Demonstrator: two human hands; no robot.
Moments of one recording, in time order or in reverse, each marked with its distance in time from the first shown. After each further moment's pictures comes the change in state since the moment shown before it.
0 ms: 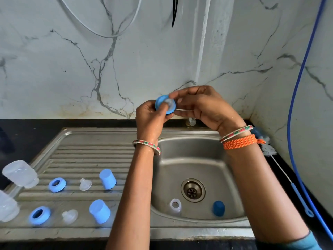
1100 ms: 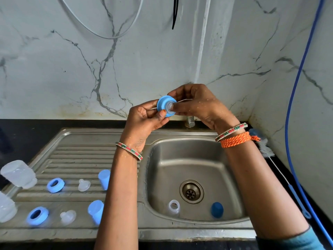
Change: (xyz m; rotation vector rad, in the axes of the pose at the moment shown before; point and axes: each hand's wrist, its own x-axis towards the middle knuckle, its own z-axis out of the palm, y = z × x) left_hand -0.004 0.012 -0.033 0.034 -0.326 0.033; right_hand 0.000 -0.008 0.006 -0.311 0.033 -0.082
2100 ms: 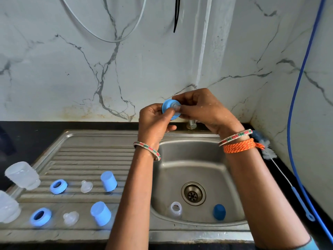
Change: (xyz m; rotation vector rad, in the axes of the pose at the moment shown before) left_hand 0.005 -0.002 0.031 0.112 0.293 -0.054; right_hand -0.002 0.007 0.001 -0.067 0.037 -0.013
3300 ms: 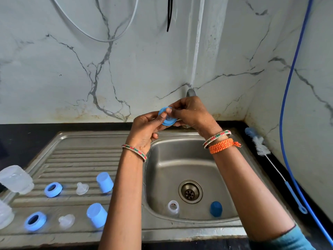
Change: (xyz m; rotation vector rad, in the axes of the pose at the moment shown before) left_hand 0.007 -0.019 -0.019 -0.151 -0.211 -0.239; right_hand 0.006 0.019 0.015 0.021 0.111 0.134
